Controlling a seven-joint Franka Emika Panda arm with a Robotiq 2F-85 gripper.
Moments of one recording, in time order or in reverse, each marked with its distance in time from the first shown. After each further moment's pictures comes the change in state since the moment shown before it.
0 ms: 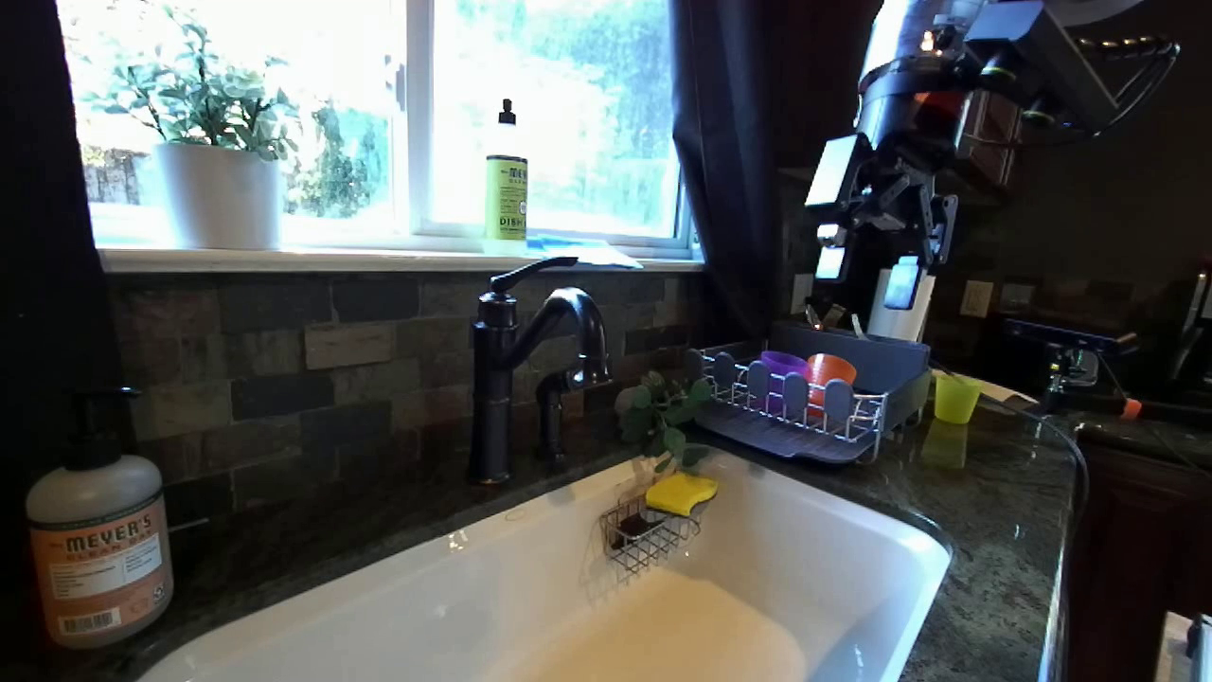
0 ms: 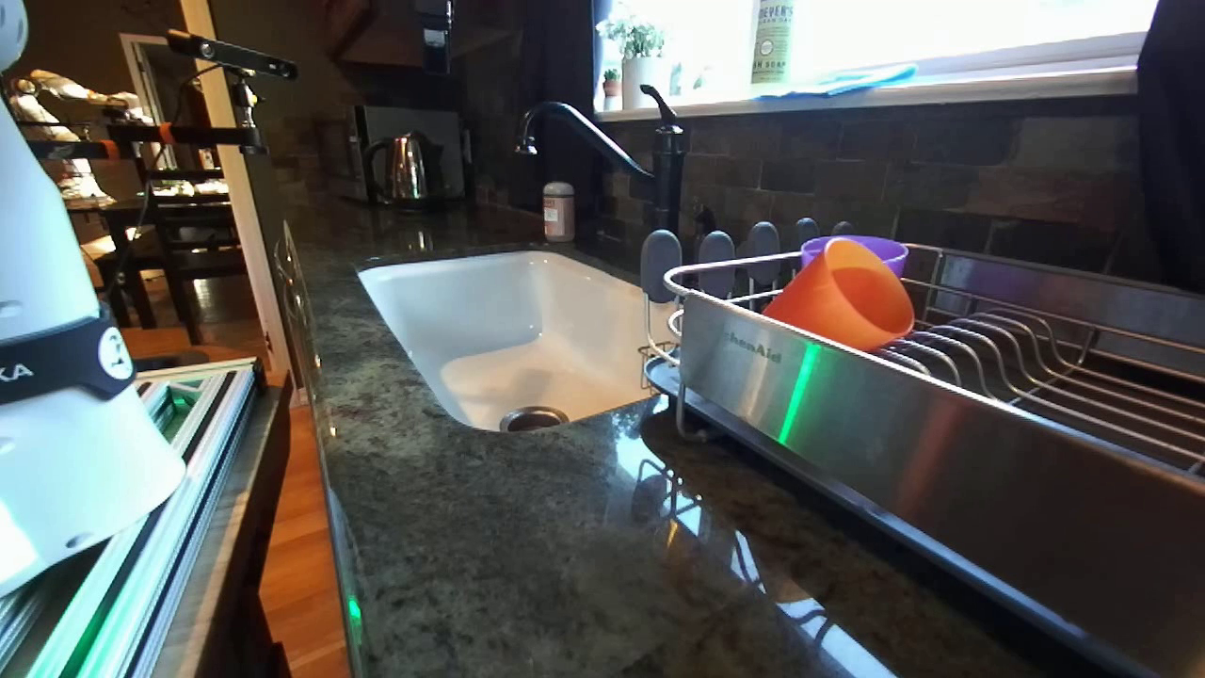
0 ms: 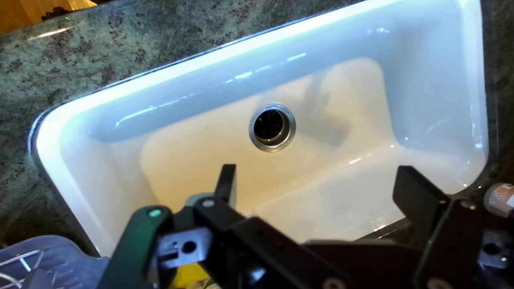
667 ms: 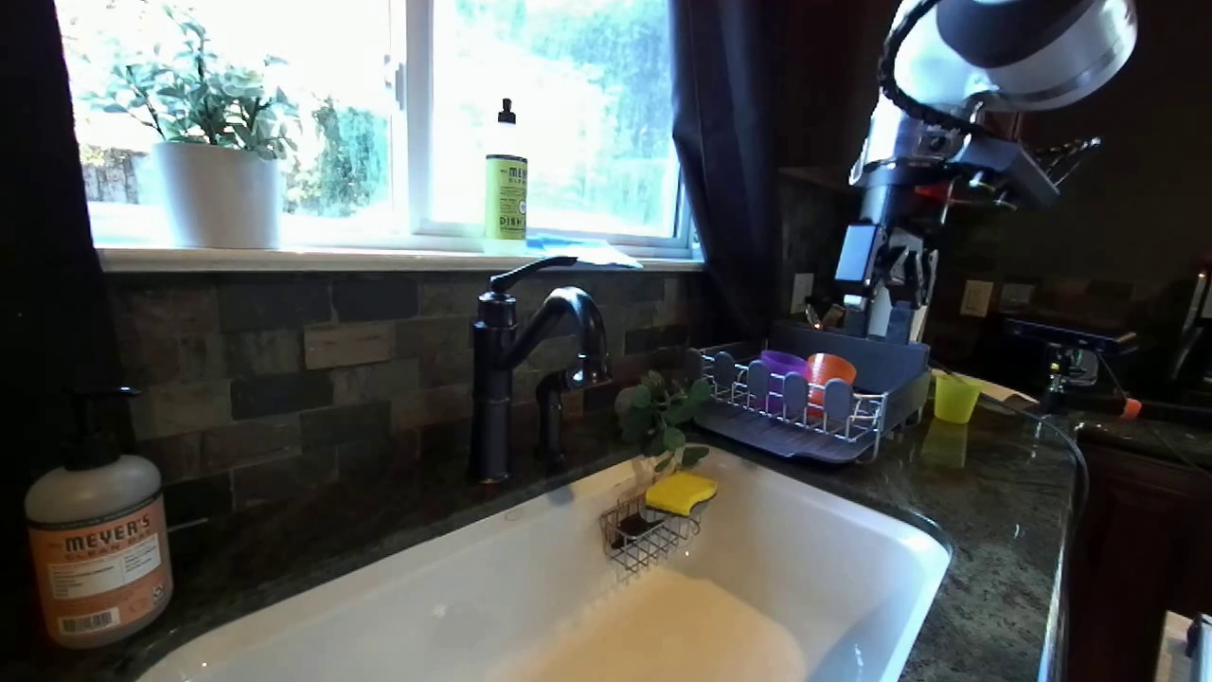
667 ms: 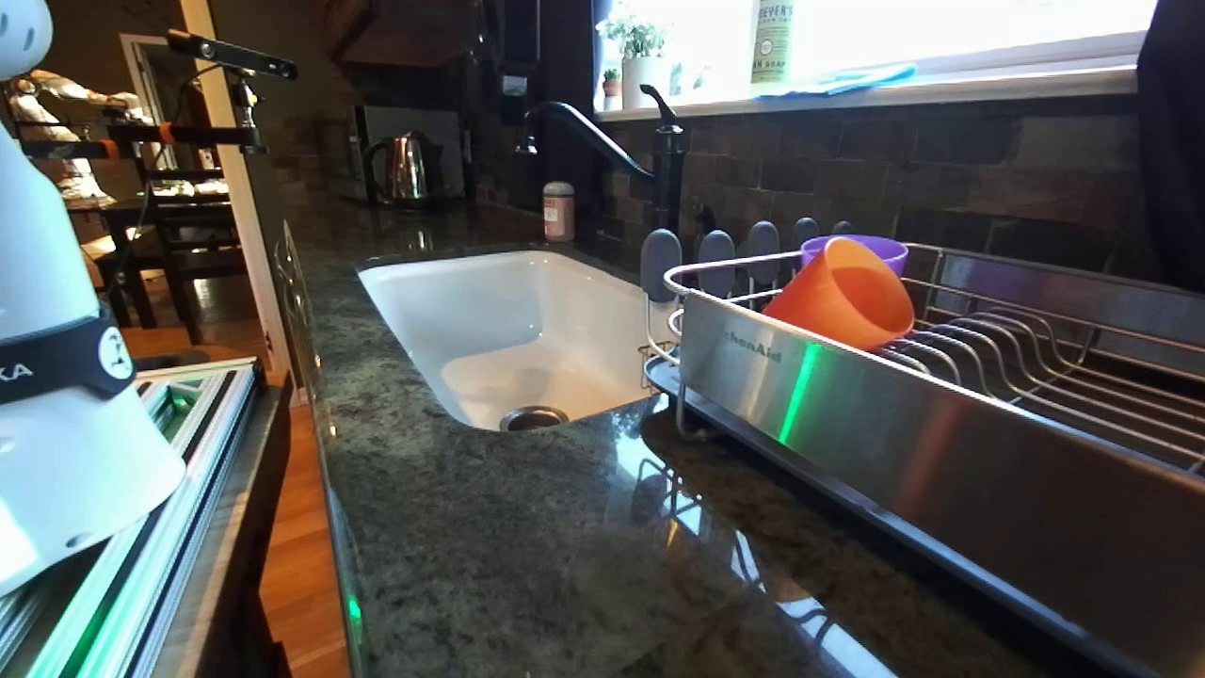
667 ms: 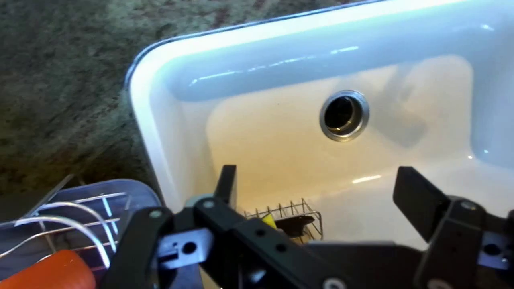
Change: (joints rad) arm -0.127 0.103 -0.124 -0.047 -0.194 0.096 -0.319
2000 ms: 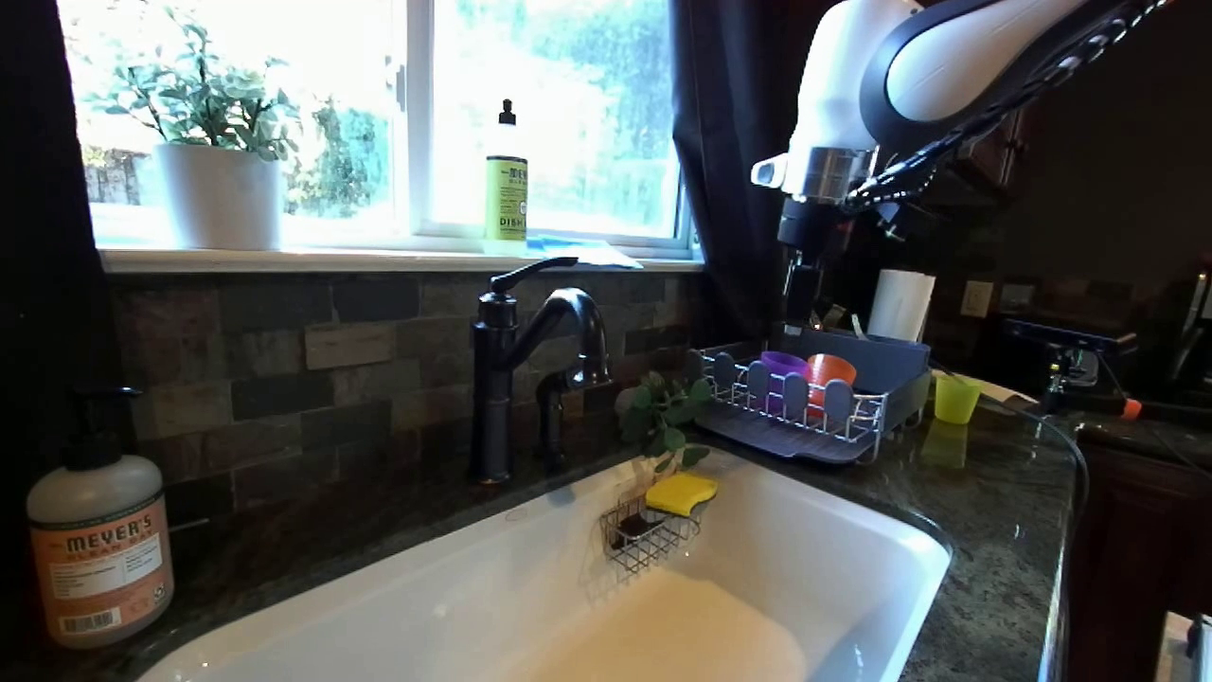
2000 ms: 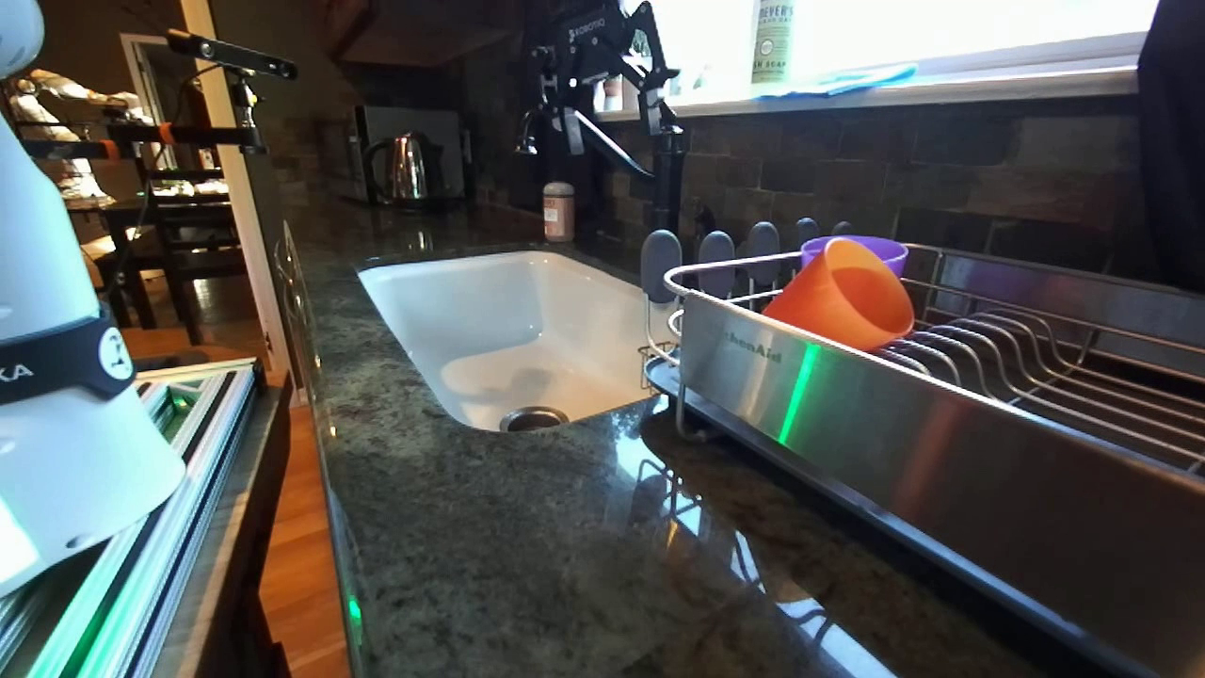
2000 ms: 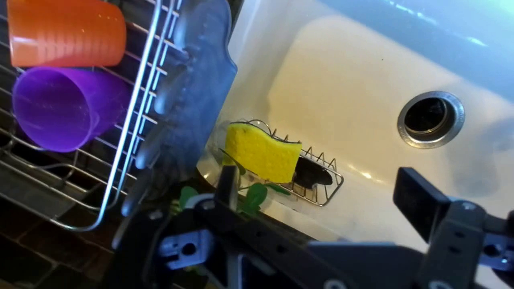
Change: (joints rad) arm 0.050 0.250 0.035 0.099 -0.340 0.322 -0.315
